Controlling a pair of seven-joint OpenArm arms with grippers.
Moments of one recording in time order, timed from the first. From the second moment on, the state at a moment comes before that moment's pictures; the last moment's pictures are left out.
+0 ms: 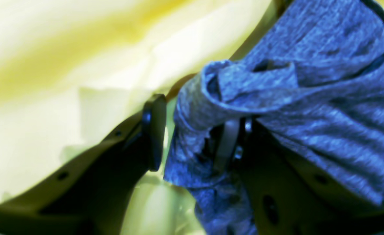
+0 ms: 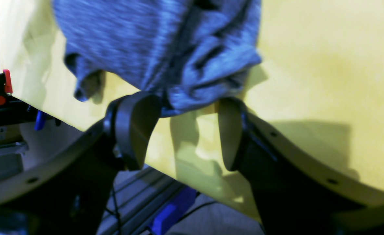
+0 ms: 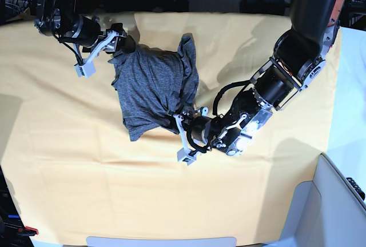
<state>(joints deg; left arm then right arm) -44.1 -11.6 55.7 49.6 -57.8 -3.5 54.0 -19.6 13.0 12.2 110.1 50.6 12.0 -69.3</state>
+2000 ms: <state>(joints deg) -12.5 -19.9 11.2 99.3 -58.5 -2.1 65.1 9.1 9.5 9.3 95.5 50.6 12.4 -71.7</state>
